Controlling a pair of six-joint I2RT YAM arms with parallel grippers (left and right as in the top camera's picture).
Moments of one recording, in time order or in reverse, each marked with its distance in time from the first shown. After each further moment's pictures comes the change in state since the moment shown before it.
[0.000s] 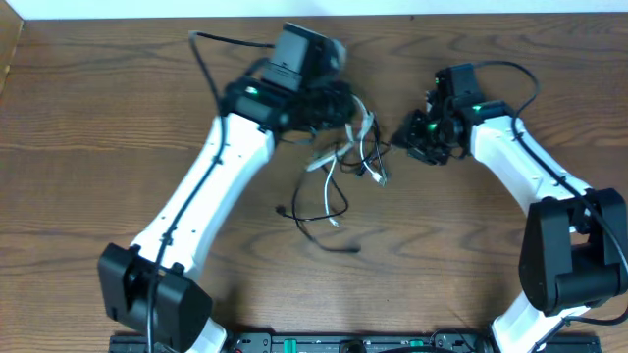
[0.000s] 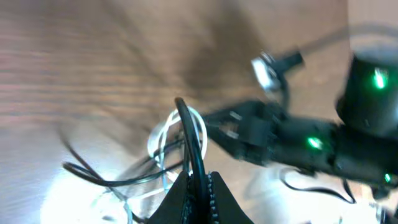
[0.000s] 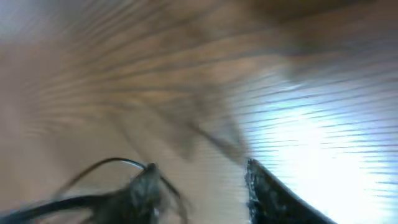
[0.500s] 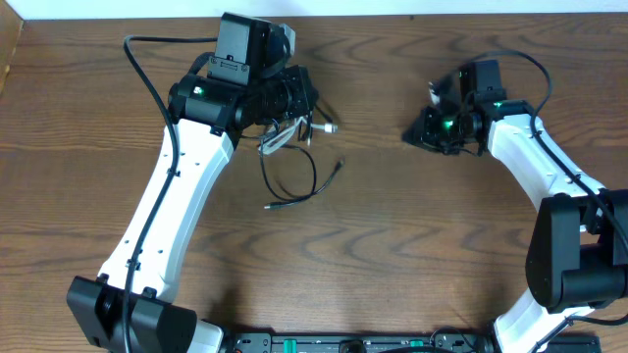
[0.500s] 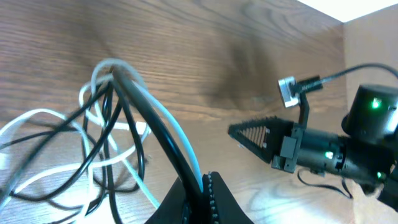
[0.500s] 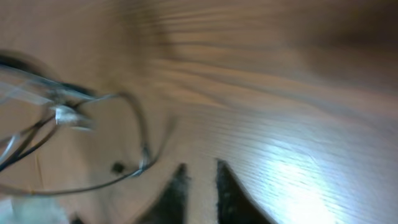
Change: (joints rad) left arm 0.105 -0.087 0.000 -0.060 0.019 0.001; right arm -0.068 0.000 -0.003 0.096 -0.238 -0.330
